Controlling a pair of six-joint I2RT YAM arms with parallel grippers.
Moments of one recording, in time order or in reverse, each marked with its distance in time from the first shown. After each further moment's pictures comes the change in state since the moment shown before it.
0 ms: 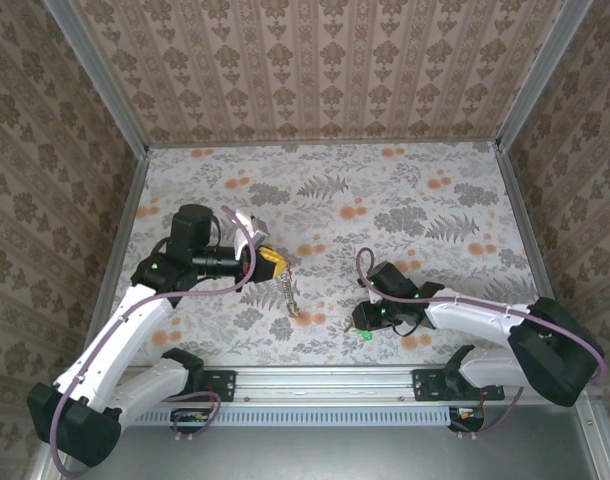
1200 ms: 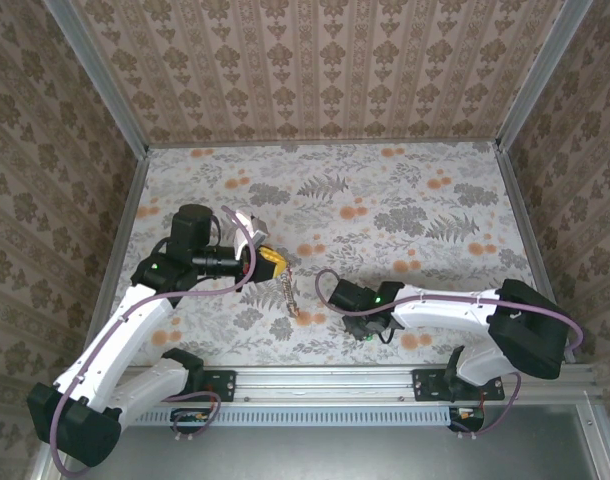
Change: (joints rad) left arm 0.000 0.000 0.000 0.000 0.000 0.000; right arm 0.296 0.195 0.257 -0.348 0.415 0.010
